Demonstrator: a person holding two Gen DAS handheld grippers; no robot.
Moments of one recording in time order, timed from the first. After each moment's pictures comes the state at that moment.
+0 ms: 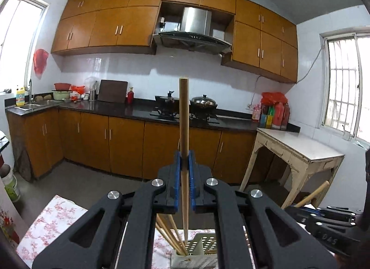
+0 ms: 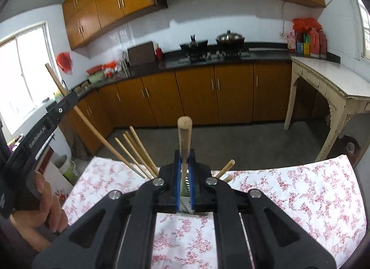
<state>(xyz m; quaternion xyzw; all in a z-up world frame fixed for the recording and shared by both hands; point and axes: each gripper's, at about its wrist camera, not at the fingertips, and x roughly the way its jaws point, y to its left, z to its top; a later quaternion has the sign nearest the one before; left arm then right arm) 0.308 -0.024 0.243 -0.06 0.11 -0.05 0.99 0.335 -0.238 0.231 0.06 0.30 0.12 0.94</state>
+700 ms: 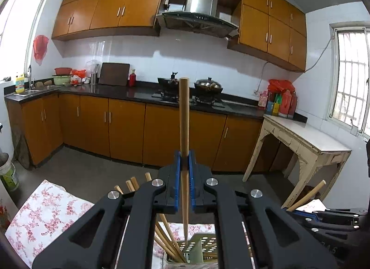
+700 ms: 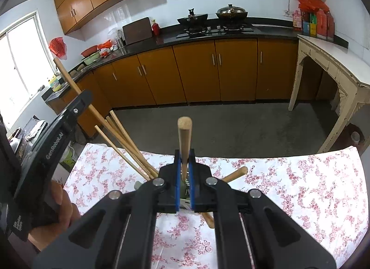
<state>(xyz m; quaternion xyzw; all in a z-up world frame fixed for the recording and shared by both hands) 0.354 -0.039 0.201 -0.07 0.16 -0.03 0.98 0.387 -0.227 0.194 0.07 0.37 0.13 0.92</state>
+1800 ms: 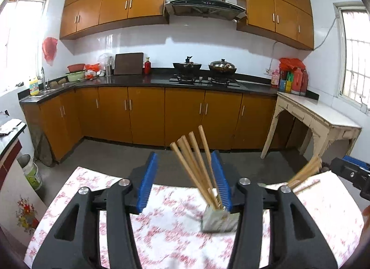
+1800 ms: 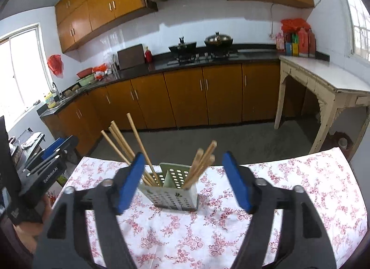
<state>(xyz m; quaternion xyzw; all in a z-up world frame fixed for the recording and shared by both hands) 0.281 0.007 0.191 -0.02 0.21 0.01 0.98 0.297 -0.246 0.205 0.06 0.27 0.09 0.96</state>
